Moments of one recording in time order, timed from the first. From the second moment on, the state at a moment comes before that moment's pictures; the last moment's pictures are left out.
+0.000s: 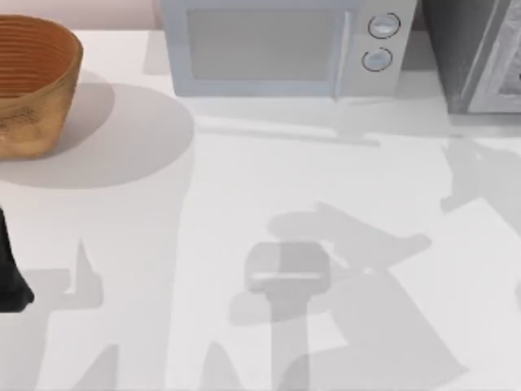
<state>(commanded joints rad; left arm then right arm) 0.00 0.00 0.00 0.00 0.00 0.00 -0.09 1.44 0.47 0.97 -0.55 0.01</state>
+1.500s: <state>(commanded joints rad) 0.00 0.00 0.00 0.00 0.00 0.00 -0.14 2.31 0.76 1.57 -0.89 0.02</state>
